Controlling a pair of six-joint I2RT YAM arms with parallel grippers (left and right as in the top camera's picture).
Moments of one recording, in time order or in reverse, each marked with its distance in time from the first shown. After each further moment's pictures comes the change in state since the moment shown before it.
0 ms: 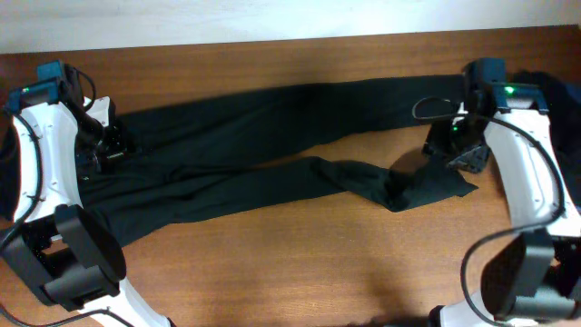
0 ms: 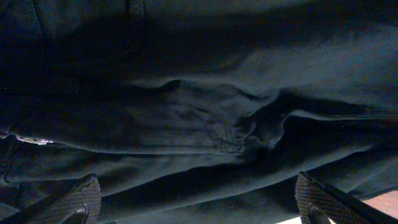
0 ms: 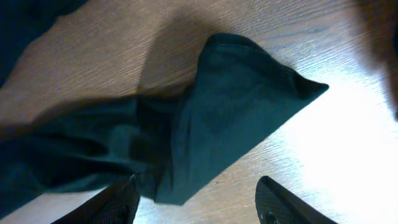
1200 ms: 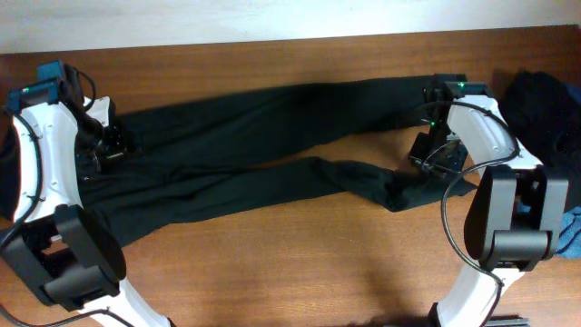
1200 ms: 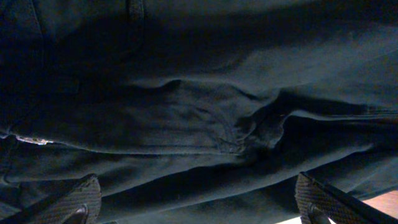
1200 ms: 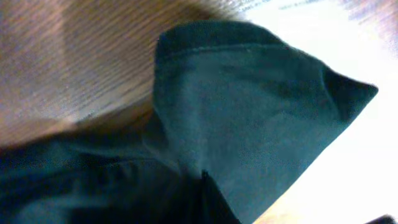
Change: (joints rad) left arm 0.000 0.000 0.000 0.000 0.000 0.000; right arm 0.046 0.269 -0.005 0.018 0.126 0.107
